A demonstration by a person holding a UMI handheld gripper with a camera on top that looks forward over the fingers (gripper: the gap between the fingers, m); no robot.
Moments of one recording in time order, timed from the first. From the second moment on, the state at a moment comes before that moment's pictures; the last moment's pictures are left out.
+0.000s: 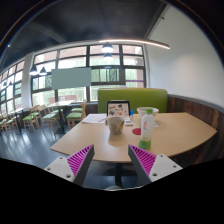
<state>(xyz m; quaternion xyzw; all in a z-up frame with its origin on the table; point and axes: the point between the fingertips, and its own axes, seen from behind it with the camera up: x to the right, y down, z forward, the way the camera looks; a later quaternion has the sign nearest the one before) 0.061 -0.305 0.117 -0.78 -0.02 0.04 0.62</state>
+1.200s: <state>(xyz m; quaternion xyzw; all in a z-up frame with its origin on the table) 0.230 -0.038 0.064 -0.80 -0.01 -0.11 0.59</state>
